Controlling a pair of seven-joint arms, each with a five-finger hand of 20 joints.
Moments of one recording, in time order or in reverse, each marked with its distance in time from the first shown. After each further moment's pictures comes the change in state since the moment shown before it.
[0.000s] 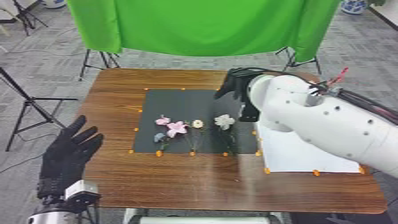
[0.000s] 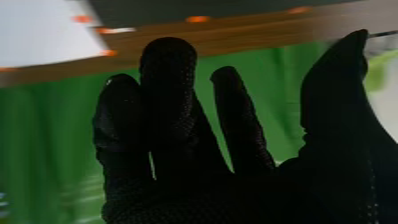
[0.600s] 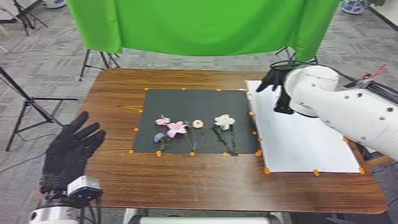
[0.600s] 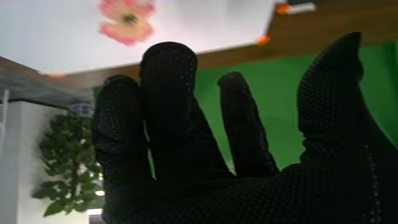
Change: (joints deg) left arm -2.5 -0.5 0.8 0.8 0.9 -0.5 -1.4; right arm -0.7 3.4 3.3 13.1 -0.2 -4.5 -0.7
